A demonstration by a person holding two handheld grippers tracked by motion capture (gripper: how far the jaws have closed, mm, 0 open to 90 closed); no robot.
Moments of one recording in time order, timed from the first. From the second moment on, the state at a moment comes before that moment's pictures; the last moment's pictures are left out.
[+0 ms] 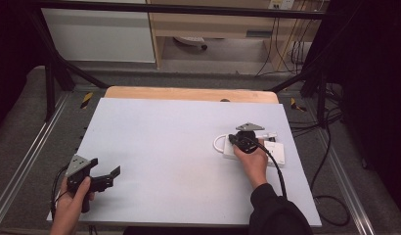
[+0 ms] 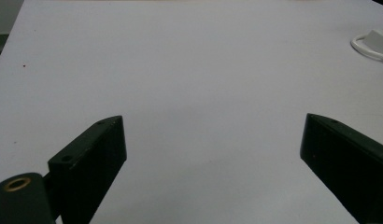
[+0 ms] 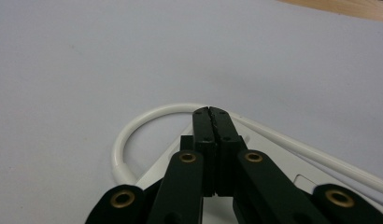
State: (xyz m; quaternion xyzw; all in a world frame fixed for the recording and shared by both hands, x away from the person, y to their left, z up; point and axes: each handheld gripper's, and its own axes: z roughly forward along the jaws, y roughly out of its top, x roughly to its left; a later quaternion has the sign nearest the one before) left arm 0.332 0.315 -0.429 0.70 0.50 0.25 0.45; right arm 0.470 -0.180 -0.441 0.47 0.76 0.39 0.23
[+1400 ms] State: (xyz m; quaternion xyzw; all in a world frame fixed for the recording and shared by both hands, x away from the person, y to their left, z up) left arm 0.332 0.317 -0.429 0.70 0.50 0.25 0.45; right arm 0.460 -0.197 -0.416 0.50 0.71 0.45 0.21
